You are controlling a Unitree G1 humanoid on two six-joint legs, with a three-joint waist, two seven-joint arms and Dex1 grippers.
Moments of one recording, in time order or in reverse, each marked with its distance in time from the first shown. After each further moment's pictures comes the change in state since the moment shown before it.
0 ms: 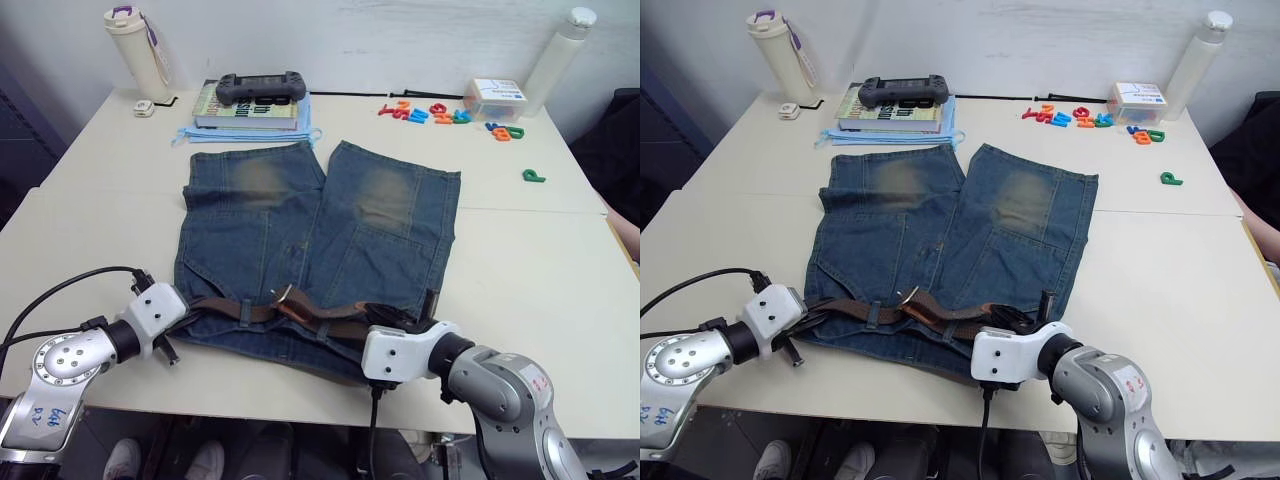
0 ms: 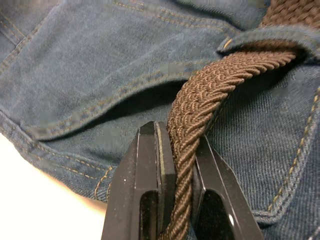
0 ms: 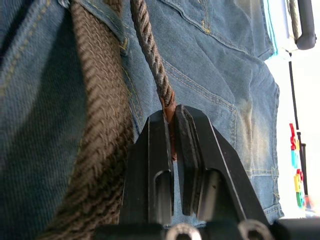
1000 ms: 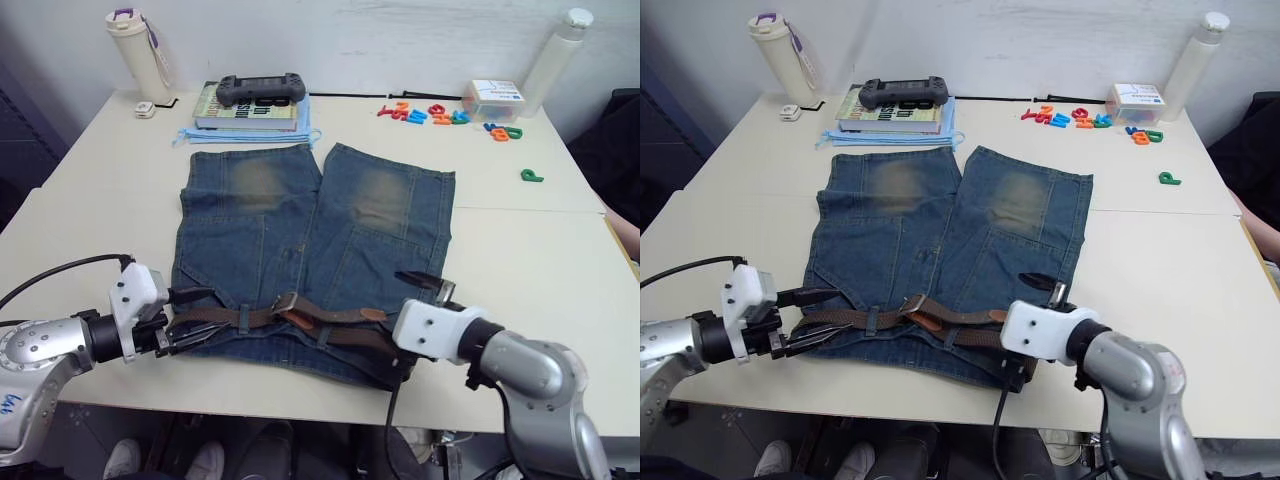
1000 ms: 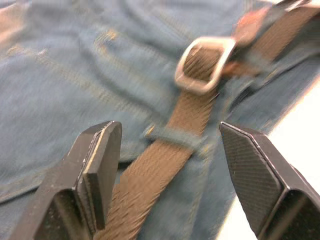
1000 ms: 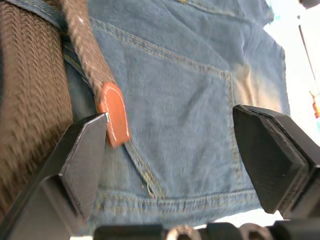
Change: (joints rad) left arm -0.032 0.065 0.163 -0.160 -0.471 0.386 -0.257; right arm -0.064 -0.002 -0.293 -0.005 0.320 0.118 0.145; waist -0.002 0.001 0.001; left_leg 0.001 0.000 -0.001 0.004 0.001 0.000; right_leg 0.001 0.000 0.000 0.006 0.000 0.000
